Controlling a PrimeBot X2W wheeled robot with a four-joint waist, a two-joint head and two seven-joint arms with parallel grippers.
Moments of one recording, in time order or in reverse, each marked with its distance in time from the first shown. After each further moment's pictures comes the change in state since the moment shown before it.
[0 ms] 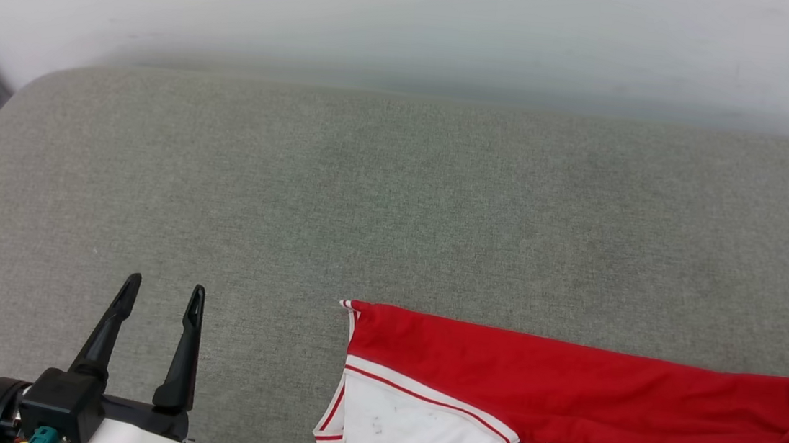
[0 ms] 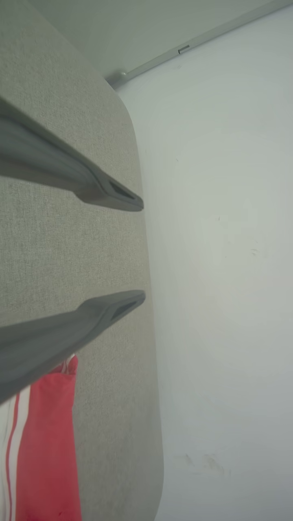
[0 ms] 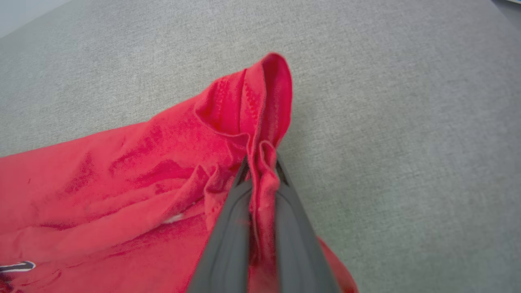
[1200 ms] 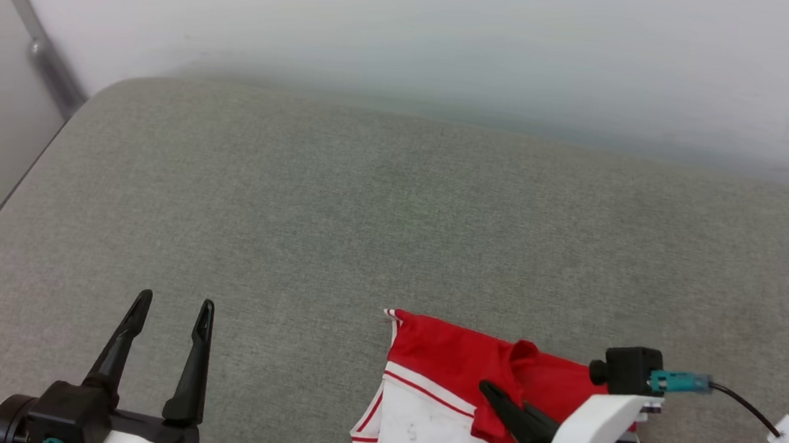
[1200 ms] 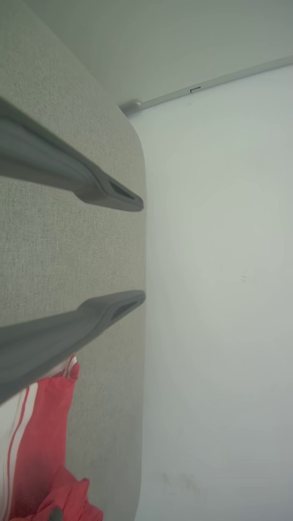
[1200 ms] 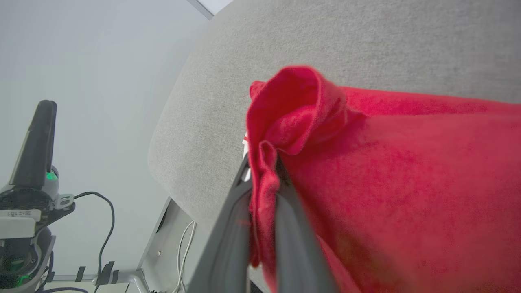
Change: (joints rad) left arm 0.031 -0.022 -0.016 0.003 -0.034 0.000 0.000; right arm -0.045 0.280 0.523 -0.194 0.248 0.000 0.098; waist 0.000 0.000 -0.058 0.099
